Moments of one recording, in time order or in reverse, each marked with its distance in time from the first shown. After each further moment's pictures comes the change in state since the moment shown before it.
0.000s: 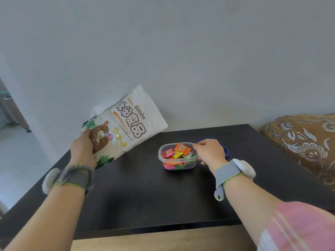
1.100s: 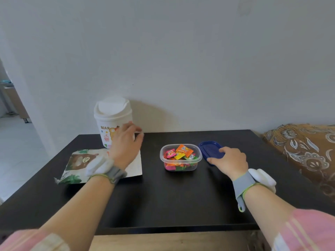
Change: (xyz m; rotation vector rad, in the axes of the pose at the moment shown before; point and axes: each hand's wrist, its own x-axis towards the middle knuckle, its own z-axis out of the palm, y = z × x) left_hand -0.024 -0.032 0.053 0.716 -0.278 0.772; right_hand 0.017 0.047 -0.031 -0.451 0.049 0.027
